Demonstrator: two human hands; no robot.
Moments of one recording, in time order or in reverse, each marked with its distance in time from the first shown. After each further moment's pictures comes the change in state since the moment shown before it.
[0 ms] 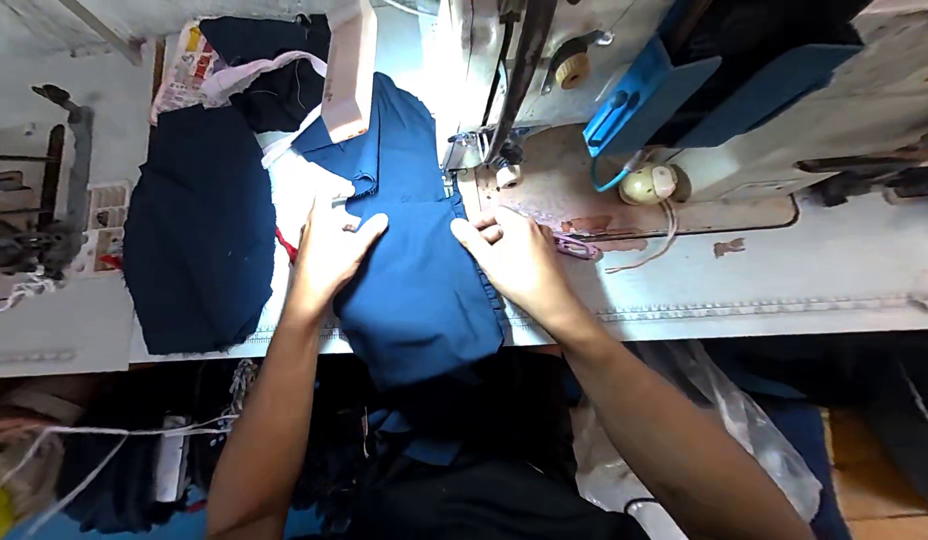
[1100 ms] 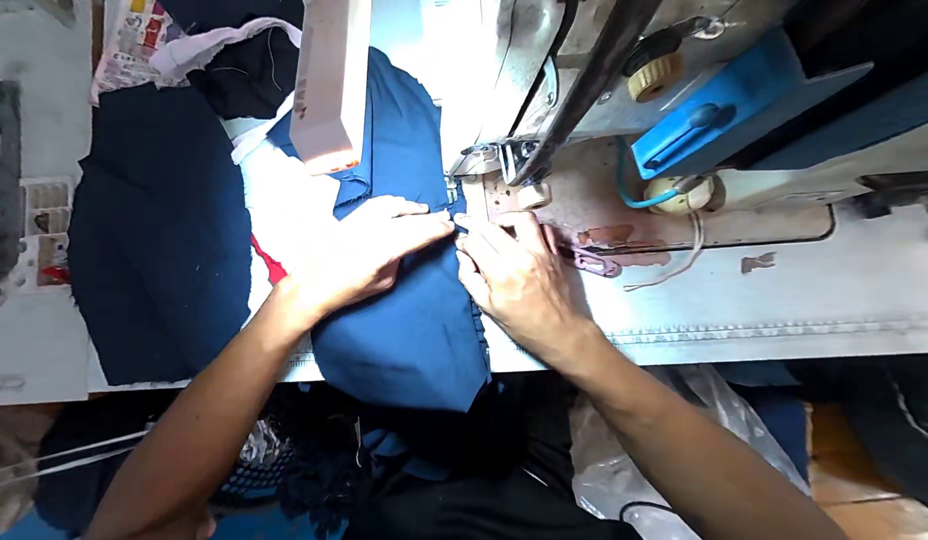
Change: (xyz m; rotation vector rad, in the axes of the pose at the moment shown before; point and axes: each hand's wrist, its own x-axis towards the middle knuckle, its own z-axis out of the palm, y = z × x) left_hand 0.045 -0.003 0.021 0.182 -0.373 1.082; right_hand 0.019 0.024 0.021 -0.462 0.041 -0.485
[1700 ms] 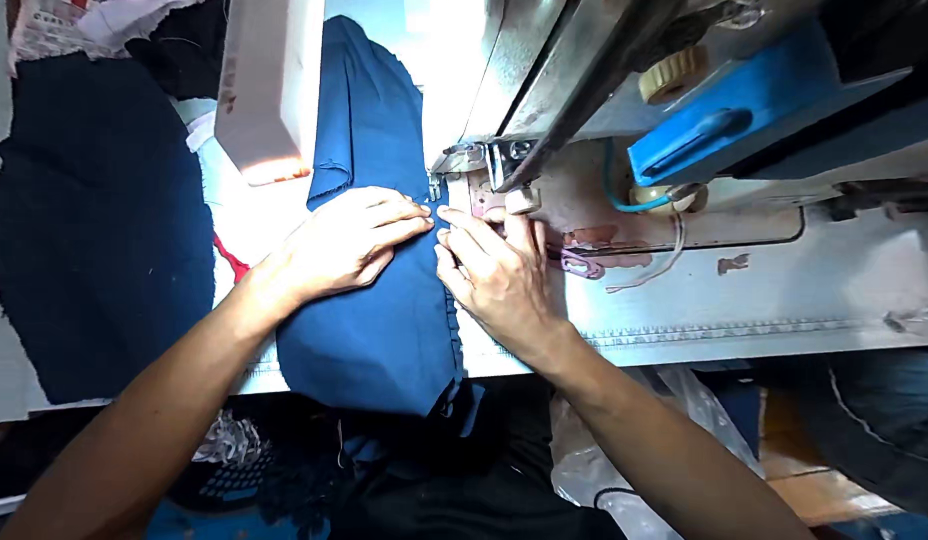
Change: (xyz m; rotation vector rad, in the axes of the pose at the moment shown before) left_hand 0.002 -0.025 0.012 0.015 -0.086 0.041; right_hand 0.003 0.000 0.009 -0.055 0.034 0.089
